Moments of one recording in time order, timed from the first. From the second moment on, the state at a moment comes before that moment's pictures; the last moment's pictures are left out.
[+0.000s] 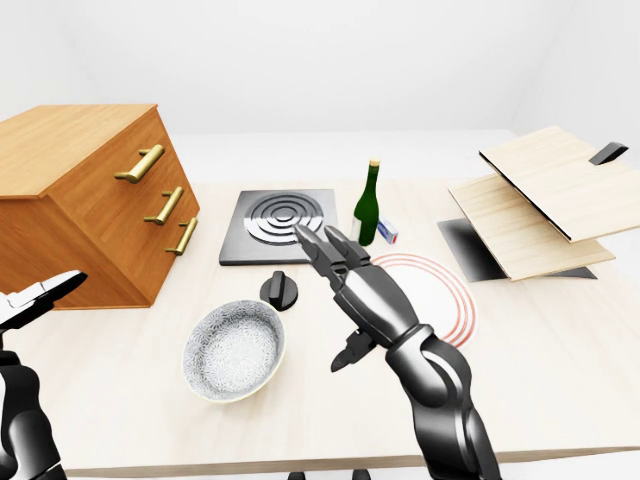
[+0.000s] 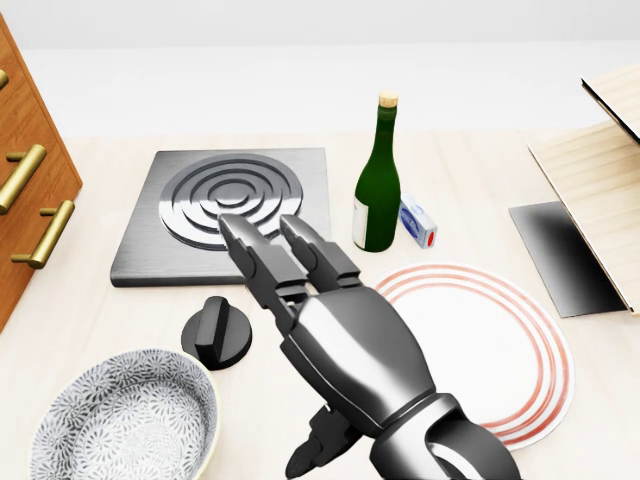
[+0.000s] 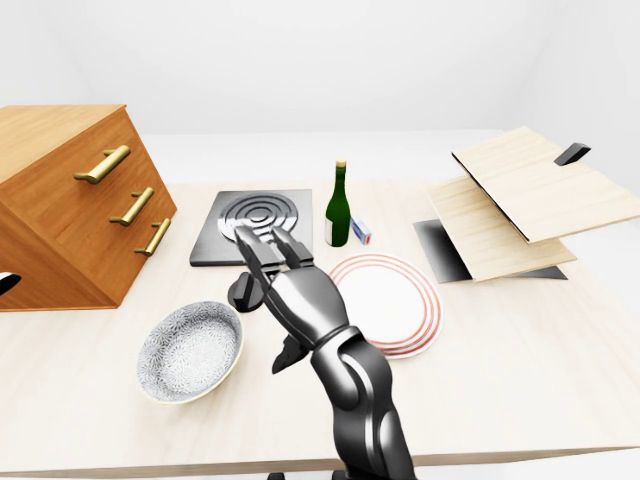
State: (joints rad) left arm -0.09 0.43 0.73 -0.13 -0.39 0.09 0.14; right arm -0.04 0.07 0.35 -0.59 -1.02 0.09 0.54
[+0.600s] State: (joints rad) left arm -0.09 0.43 0.74 -0.15 -0.39 0.09 0.14; right arm 0.00 0.10 0.46 -0.51 -1.17 0.09 0.60
